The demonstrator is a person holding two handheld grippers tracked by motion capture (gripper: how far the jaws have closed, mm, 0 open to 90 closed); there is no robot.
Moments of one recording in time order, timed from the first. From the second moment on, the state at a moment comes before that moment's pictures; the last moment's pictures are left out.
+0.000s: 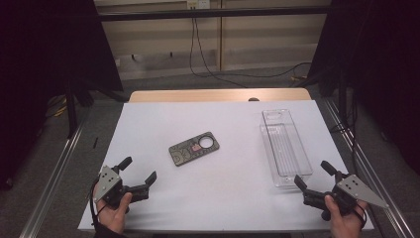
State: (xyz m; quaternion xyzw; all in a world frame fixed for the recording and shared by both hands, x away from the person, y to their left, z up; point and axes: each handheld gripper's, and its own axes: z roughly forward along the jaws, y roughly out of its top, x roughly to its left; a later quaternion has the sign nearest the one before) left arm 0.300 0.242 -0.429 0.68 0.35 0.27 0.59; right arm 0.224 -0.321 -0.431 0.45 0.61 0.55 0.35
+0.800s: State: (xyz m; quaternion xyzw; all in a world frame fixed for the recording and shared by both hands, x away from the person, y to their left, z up) left arm 0.306 0.233 -0.422 0.74 0.32 0.17 0.57; right arm 0.231 -0.317 -0.432 0.44 0.61 0.55 0.35
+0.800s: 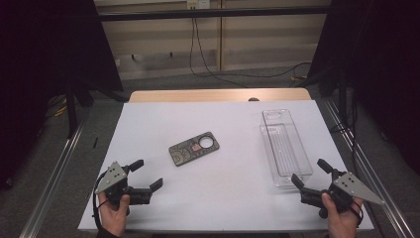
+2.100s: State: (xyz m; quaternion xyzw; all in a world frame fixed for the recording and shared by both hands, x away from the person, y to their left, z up) left arm 0.359 0.184 -0.414 0.78 0.27 0.17 0.54; right arm 0.227 -0.316 -0.431 0.44 0.62 0.55 0.35
